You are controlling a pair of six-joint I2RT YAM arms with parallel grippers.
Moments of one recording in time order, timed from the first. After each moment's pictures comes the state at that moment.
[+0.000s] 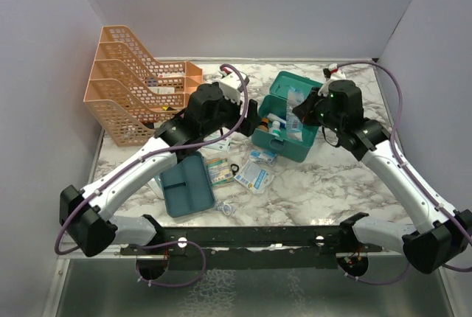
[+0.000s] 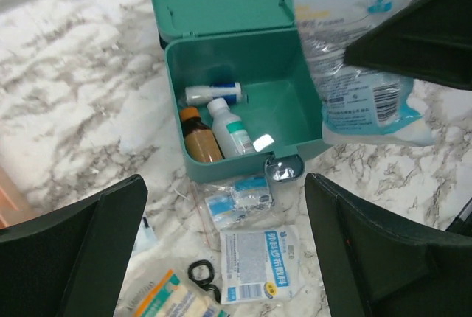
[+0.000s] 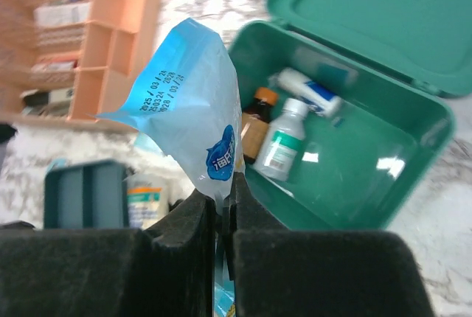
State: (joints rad) left arm -0.75 1.26 1.23 -0.27 0.01 -0.15; right arm 0.45 1.14 1.13 -0.42 -0.01 0.44
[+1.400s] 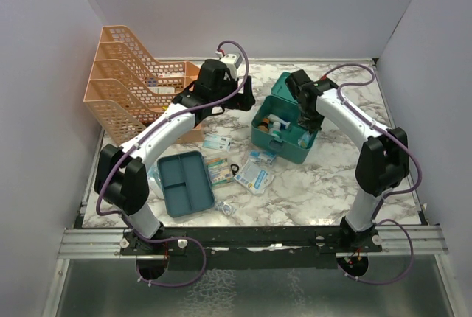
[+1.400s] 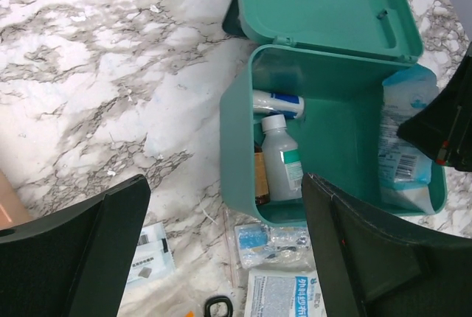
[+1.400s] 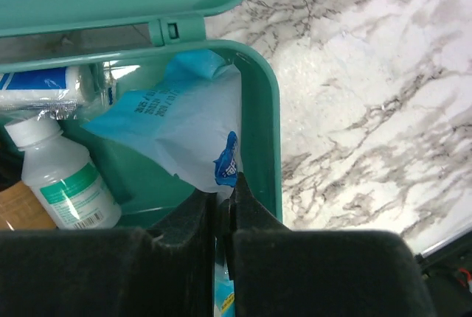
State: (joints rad) left arm -0.54 1.65 1.42 -0.28 0.15 -0.31; right arm 0.43 1.80 1.54 -1.11 0.51 0.91
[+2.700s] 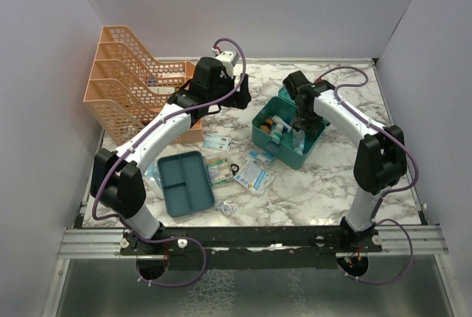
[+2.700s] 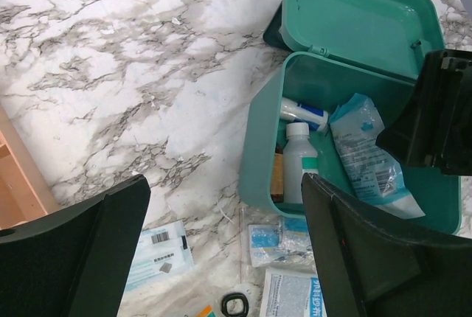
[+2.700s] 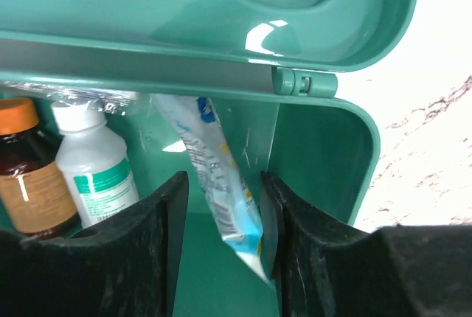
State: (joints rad) left arm -0.53 1.61 1.42 -0.30 0.12 -0.26; right arm 0.43 1.85 1.54 -1.09 0.42 0.91
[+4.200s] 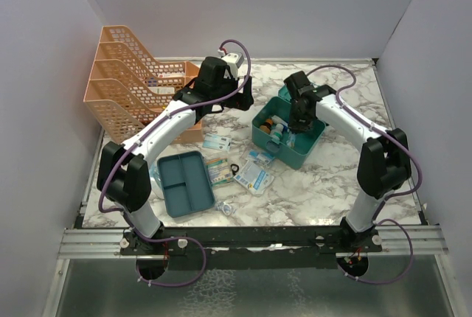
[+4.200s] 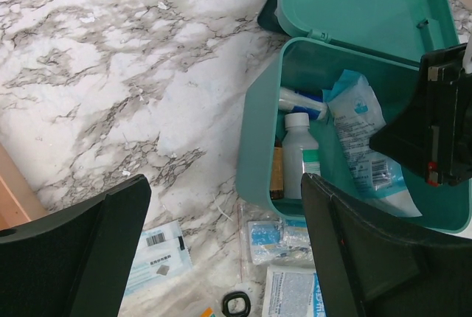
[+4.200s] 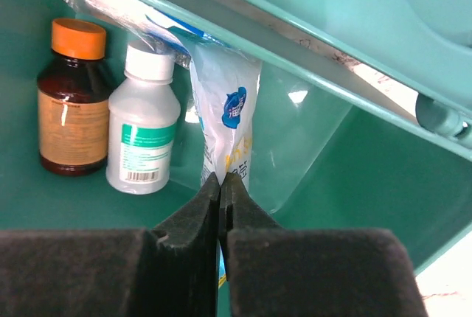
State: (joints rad) left arm -0.52 1.67 1.46 -0.33 0.16 -0.24; right arm 0.43 1.77 1.42 -0.86 0.22 0.59
